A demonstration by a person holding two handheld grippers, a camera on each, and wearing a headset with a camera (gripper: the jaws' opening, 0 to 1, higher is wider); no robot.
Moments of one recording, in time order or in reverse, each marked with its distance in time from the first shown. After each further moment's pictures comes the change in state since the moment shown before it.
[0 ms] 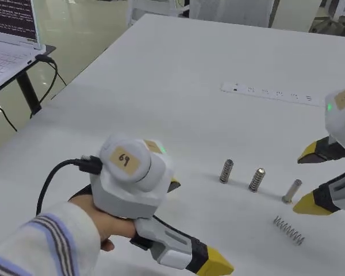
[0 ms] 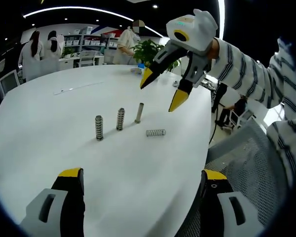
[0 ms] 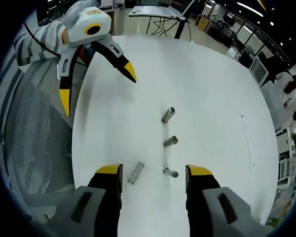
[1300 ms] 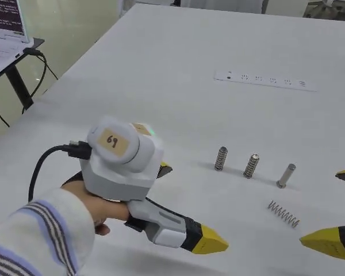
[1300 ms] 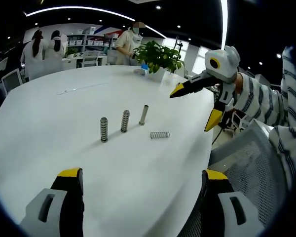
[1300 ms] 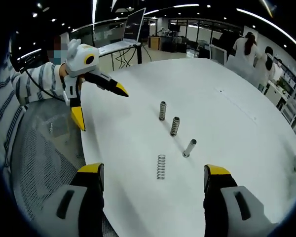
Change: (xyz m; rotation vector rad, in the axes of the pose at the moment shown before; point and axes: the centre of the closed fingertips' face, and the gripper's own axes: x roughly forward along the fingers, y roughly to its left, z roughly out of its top) left arm -0.003 0.007 0.002 -0.012 -0.005 0.024; right arm -0.015 0.044 -0.029 0.430 -0.320 -0.101
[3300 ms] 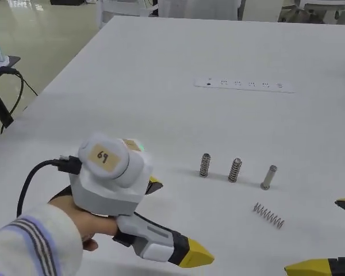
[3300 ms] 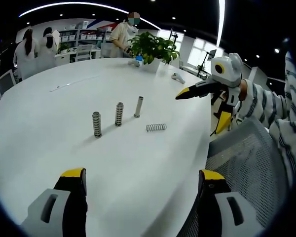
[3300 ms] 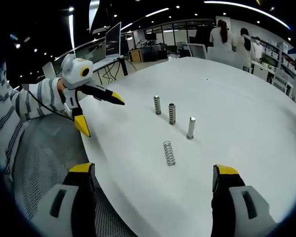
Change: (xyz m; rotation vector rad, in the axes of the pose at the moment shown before) left arm 0.010 -0.005 -0.008 0.041 0.083 -0.040; right arm -0.005 0.013 -0.031 0.217 -0.093 -0.034
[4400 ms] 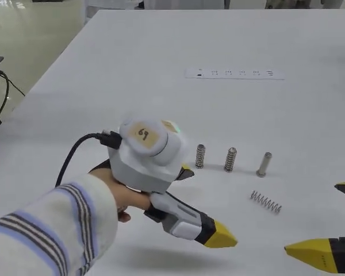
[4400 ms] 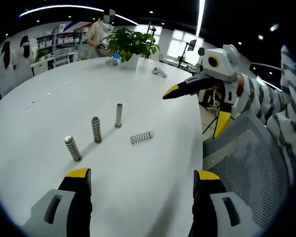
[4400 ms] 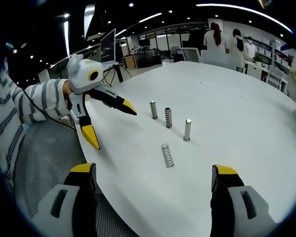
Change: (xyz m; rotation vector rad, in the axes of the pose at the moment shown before) left arm 0.039 -0.018 0.026 0.131 0.035 -0.136; right arm -0.004 -0.004 0.003 0.043 -0.053 -0.035
